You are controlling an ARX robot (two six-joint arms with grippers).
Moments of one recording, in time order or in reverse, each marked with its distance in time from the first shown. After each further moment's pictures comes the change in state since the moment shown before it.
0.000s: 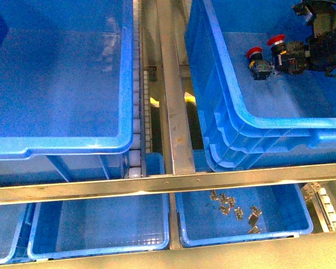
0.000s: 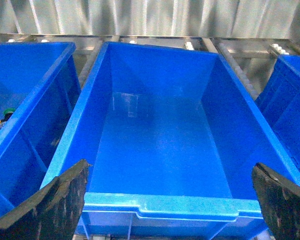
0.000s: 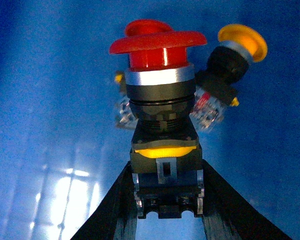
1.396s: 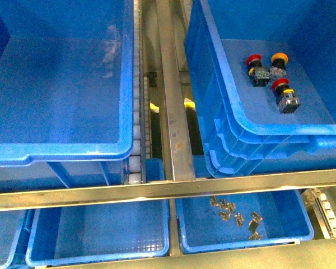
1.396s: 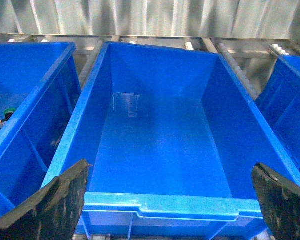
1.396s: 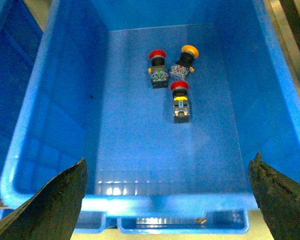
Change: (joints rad) left arm 0.000 0.000 0.000 0.000 0.000 0.000; right arm -0.148 -1.295 -1.103 0.088 -0.089 0.231
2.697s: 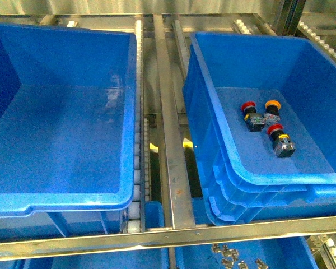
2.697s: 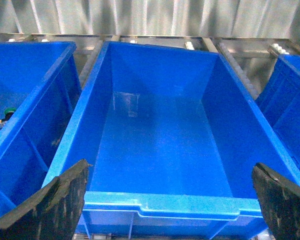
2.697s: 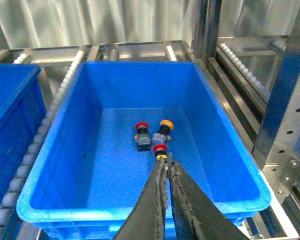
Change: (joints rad) left arm 0.000 0.000 0.000 0.000 0.000 0.000; right arm 0.174 -0.618 -0.416 0.242 0.285 -0.015
